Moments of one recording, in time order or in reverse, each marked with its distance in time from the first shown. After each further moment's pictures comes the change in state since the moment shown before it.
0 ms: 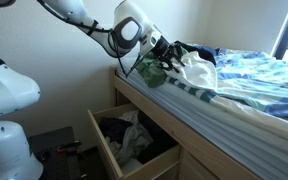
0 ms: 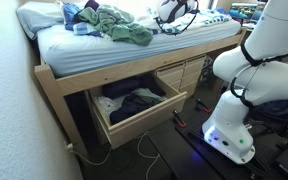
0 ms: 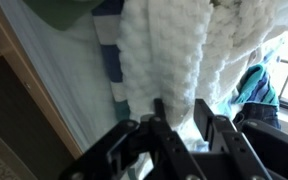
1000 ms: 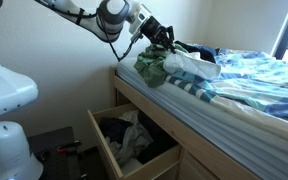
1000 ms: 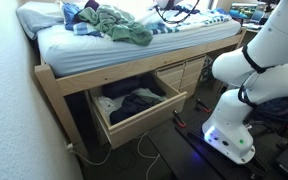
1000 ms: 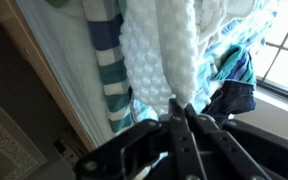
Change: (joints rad) arm 0.239 -0.197 -0.220 0.027 0.011 -0.221 -0.005
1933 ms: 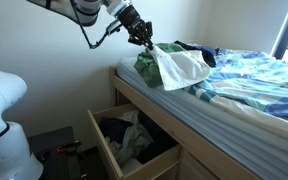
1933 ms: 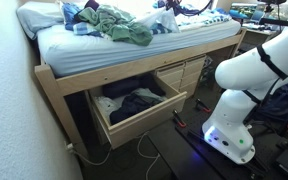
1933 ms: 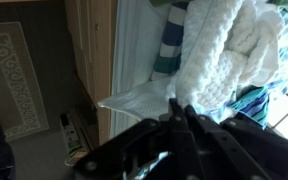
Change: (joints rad) arm 0.636 -0.089 -0.504 -0.072 -0.143 -0.363 -0.230
